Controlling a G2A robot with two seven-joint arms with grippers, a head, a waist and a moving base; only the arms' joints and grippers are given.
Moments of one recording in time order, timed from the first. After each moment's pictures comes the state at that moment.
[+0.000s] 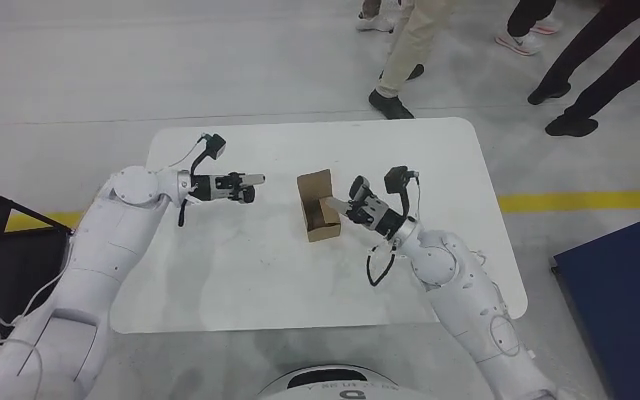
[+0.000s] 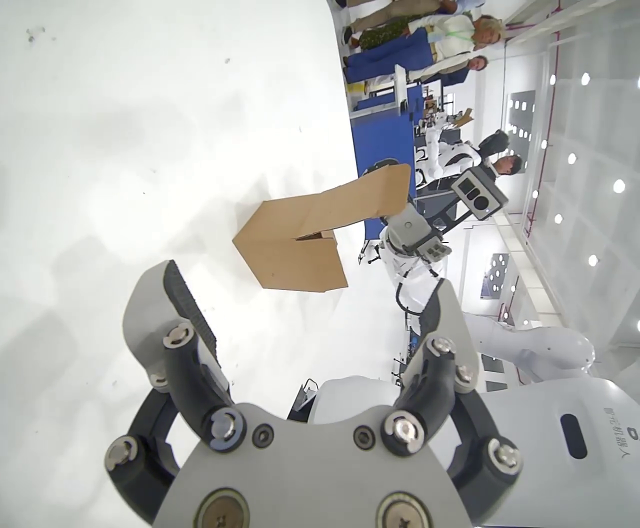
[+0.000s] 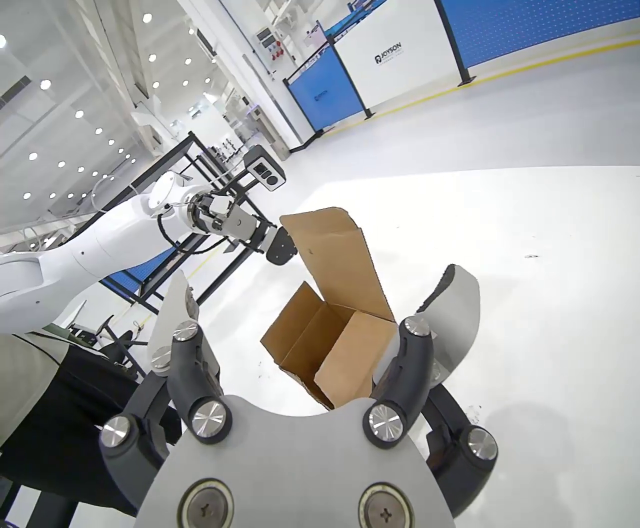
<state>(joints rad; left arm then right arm) 0.84 -1.00 -1.00 -0.95 -0.34 -0.41 -1.22 -1.37 -1.29 1.18 -1.46 -0.63 -0.60 0.18</state>
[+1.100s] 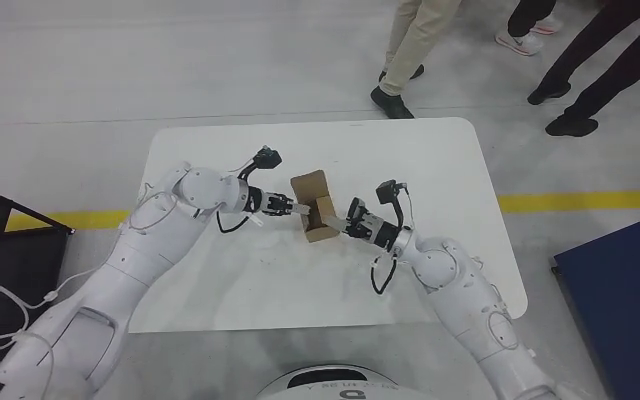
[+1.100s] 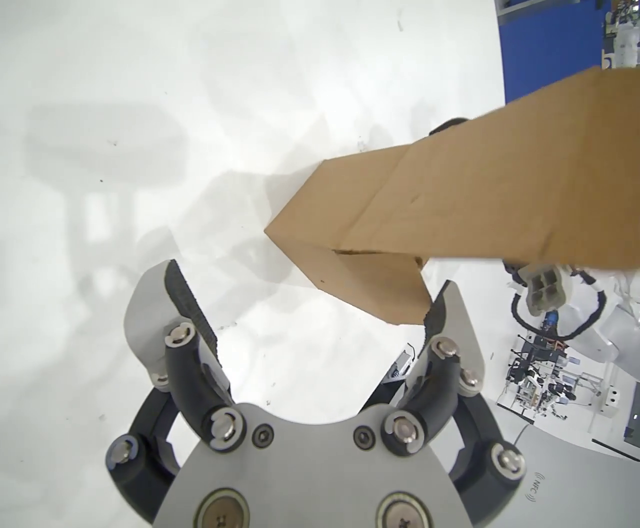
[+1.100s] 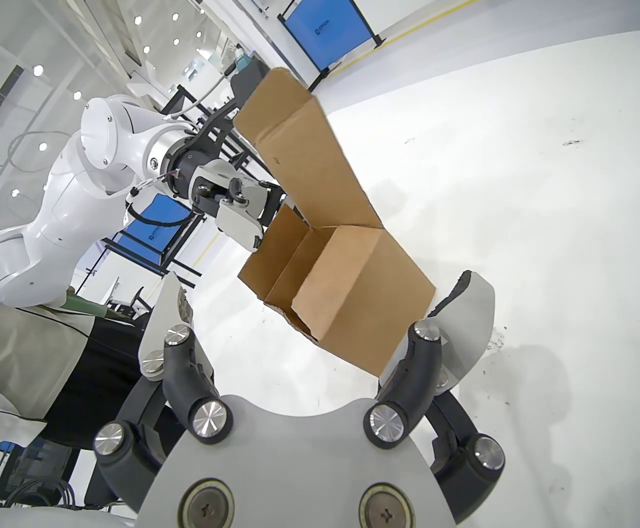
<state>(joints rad) 0.82 -1.06 -0.79 -1.22 0.15 -0.16 -1.06 -1.36 -1.27 1.14 -1.35 -0.50 -0.64 0.35</state>
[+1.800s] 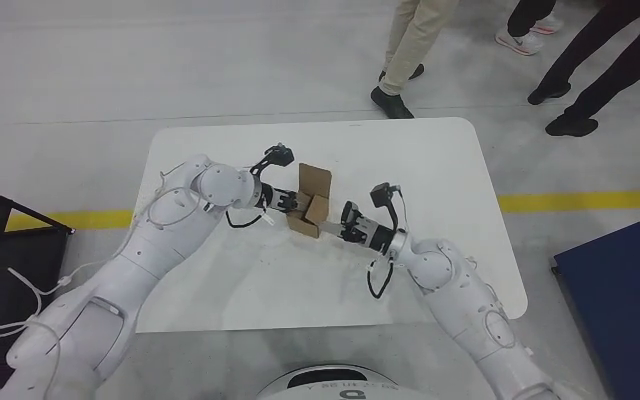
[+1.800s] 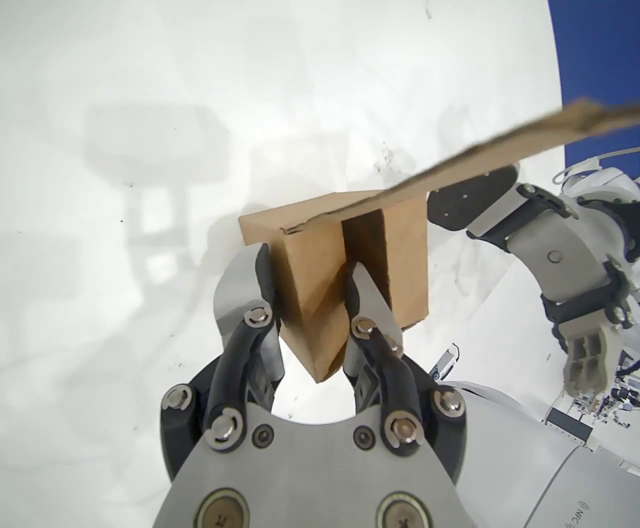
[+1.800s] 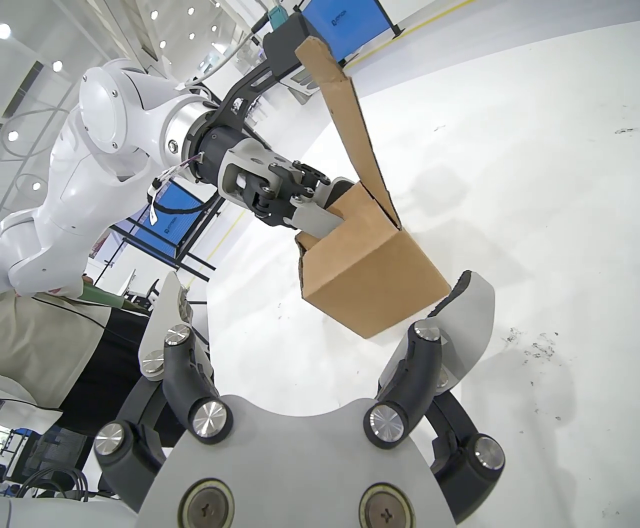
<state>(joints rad) 0.76 -1.10 -0.71 -1.21 0.27 -0.15 -1.04 -1.35 -1.27 1.11 -1.35 -0.46 -0.67 0.35</state>
